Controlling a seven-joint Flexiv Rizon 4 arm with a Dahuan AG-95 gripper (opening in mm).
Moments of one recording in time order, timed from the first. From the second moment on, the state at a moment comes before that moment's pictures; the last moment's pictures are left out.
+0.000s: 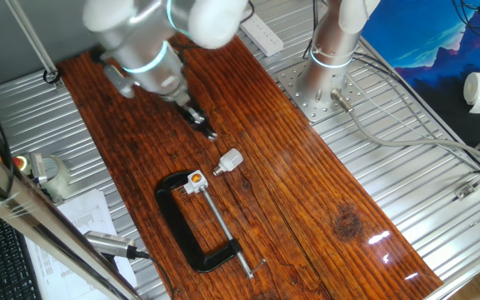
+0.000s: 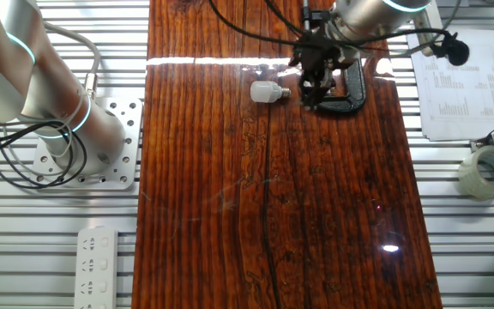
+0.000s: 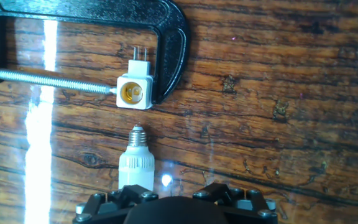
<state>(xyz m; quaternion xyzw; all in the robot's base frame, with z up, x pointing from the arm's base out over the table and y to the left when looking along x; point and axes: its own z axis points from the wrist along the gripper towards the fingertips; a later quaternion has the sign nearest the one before) 0.432 0.073 0.142 0.07 -0.98 -0.06 0.15</state>
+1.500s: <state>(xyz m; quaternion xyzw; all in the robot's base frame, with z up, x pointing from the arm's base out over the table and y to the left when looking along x) 0.383 0.095 0.104 0.05 -1.00 -0.05 0.04</state>
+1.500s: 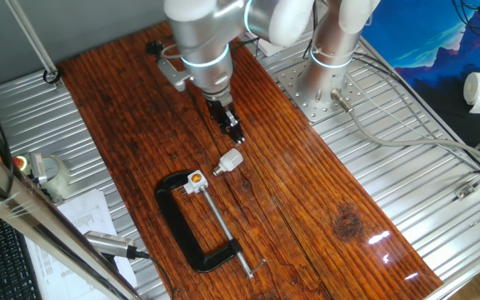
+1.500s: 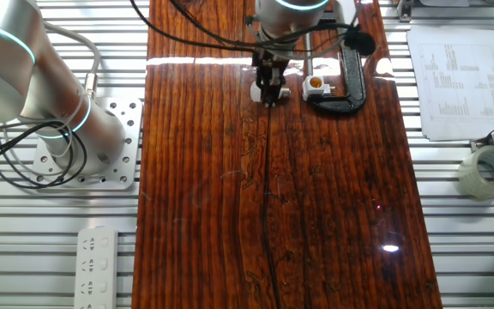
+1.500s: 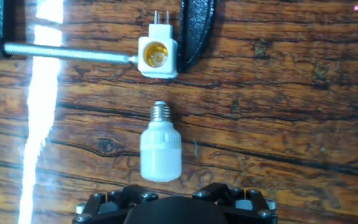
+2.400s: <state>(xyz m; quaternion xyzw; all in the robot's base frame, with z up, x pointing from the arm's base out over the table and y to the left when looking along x) 0.374 0.114 0.075 0.04 -1.00 -0.05 0.00</state>
